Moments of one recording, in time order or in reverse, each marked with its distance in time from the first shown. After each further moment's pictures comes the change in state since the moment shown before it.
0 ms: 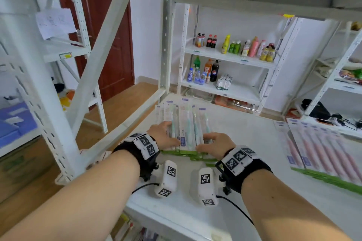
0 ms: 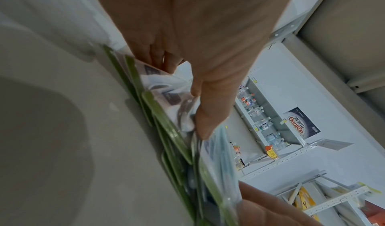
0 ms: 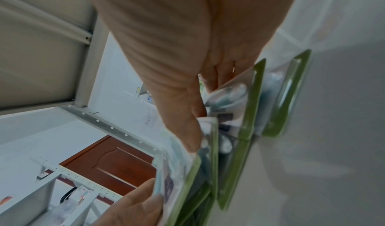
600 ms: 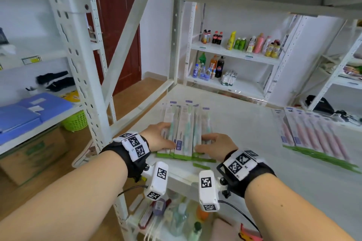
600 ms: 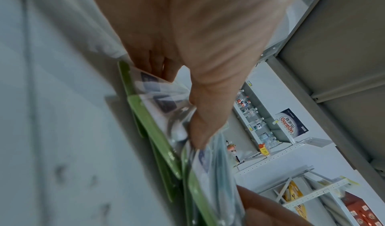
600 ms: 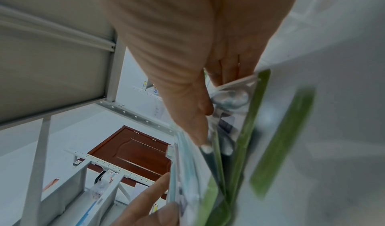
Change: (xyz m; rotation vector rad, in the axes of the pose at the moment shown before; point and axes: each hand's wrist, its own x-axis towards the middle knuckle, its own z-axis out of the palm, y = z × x) left_hand -0.104 -0.028 -0.003 0.008 -0.050 0.031; right_hand -0.099 -0.012 0.026 -0.010 -0.016 0.018
